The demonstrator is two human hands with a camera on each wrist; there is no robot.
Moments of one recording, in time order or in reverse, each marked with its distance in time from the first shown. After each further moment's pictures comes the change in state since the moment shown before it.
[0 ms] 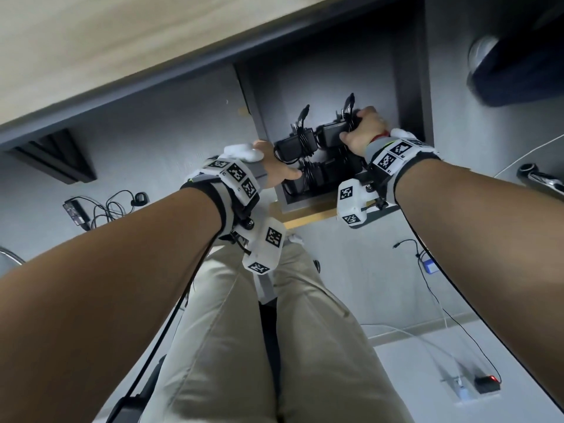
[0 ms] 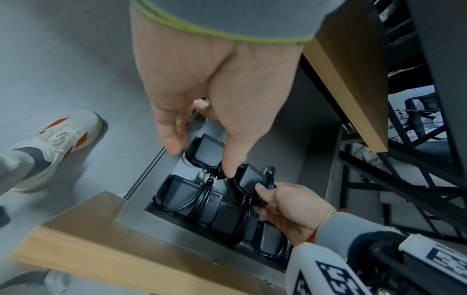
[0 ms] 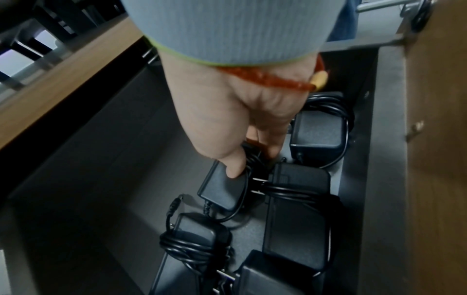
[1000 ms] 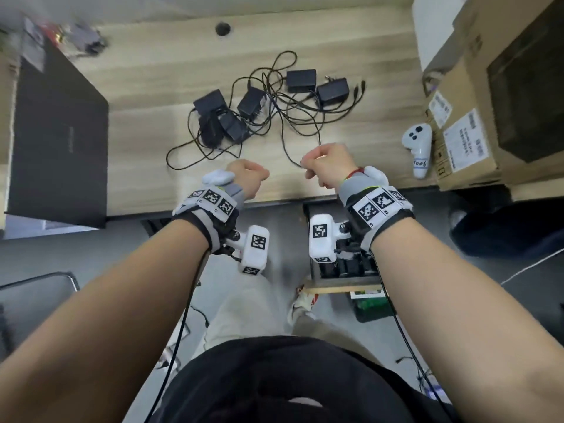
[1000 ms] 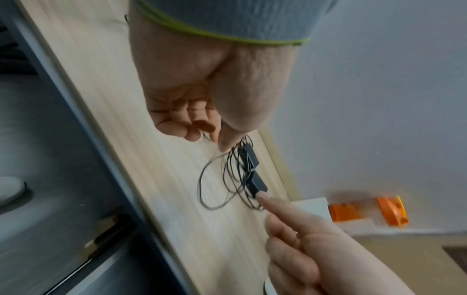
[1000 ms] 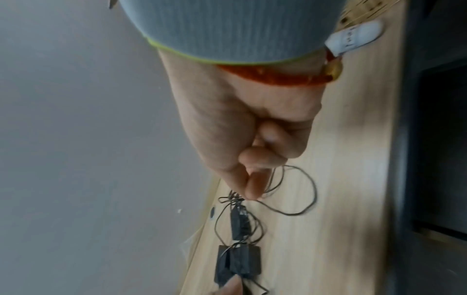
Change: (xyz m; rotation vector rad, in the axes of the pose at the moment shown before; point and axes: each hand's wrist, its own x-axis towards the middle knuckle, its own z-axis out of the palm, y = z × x) left_hand -0.238 -0.029 -0.244 -0.726 0.526 0.084; right_hand -0.277 -0.230 -0.175 0.448 -0.138 -0.543
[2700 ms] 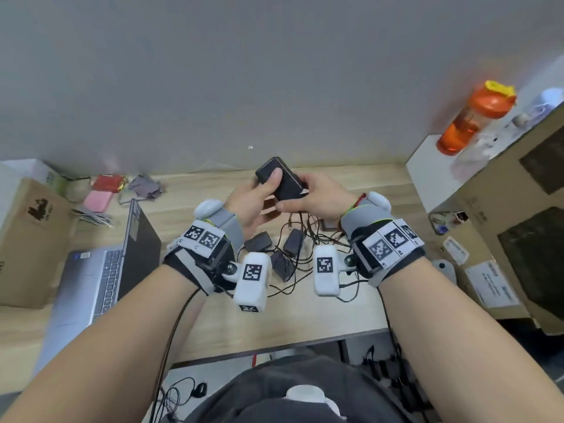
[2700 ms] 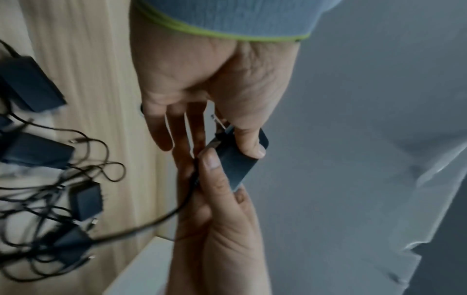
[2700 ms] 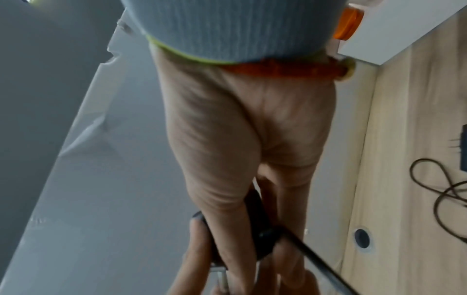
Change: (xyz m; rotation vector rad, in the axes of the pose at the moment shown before) left_hand 0.049 0.192 -0.209 -0.610 -0.345 0.287; right_hand 0.046 -0.289 0.036 -0.061 -0.221 -0.472
